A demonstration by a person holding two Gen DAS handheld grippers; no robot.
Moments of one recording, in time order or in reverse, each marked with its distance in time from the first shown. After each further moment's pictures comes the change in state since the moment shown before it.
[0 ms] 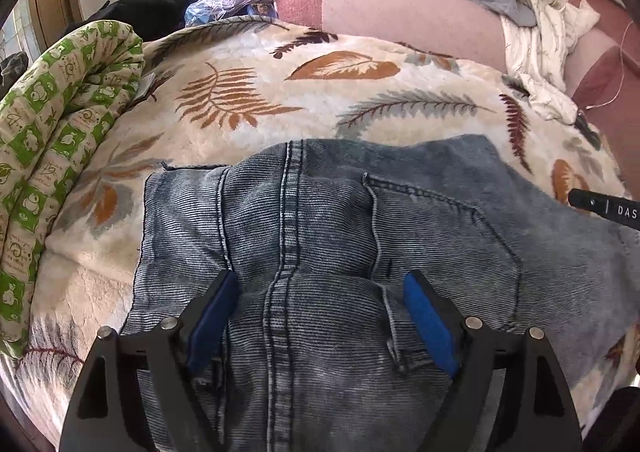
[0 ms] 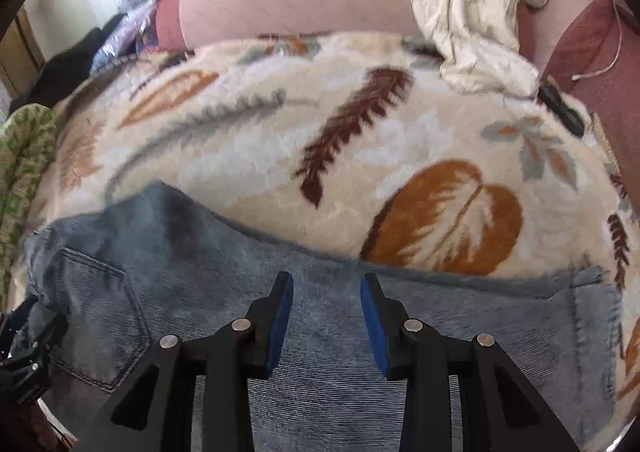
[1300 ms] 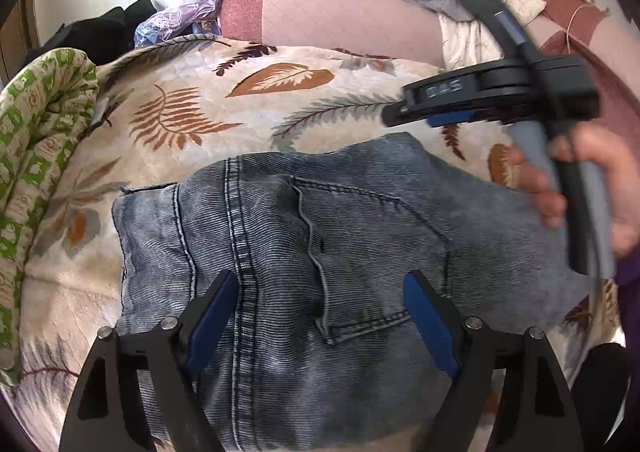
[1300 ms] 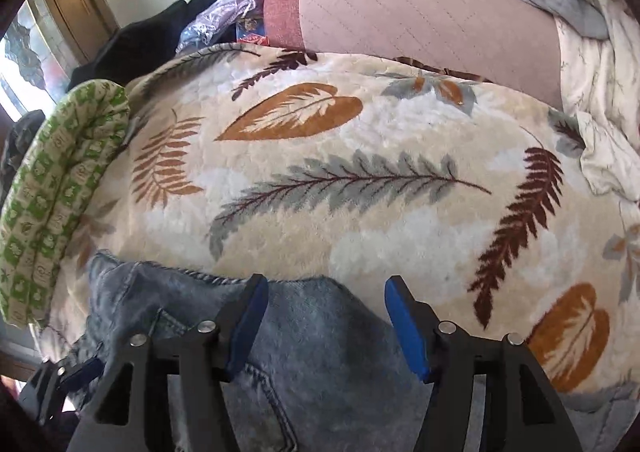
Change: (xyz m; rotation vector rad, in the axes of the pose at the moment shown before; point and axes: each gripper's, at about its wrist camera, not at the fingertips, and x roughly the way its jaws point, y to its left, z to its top) left arm -0.027 -0.016 -0.004 0.098 -0.011 -0.179; right arm 0.025 0.112 0.076 -0.195 0.036 0.226
